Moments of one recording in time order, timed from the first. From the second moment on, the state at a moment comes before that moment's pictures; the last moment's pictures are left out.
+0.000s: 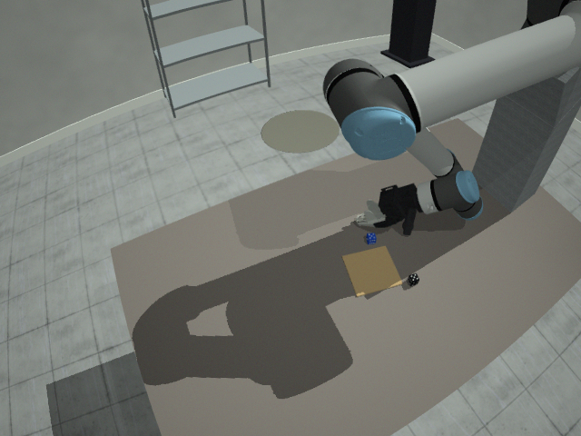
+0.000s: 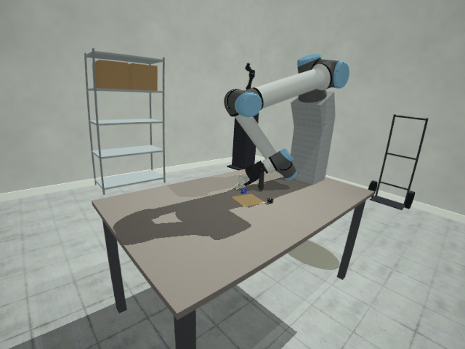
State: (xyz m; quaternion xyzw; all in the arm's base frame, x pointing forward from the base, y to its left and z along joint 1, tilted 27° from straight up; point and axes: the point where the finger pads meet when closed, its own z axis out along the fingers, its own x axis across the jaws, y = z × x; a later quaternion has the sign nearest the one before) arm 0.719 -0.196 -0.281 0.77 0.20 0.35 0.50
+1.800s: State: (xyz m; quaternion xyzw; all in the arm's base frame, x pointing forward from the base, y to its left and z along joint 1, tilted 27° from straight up) arm 0.719 -0.196 -0.281 0.77 0.20 0.35 0.50
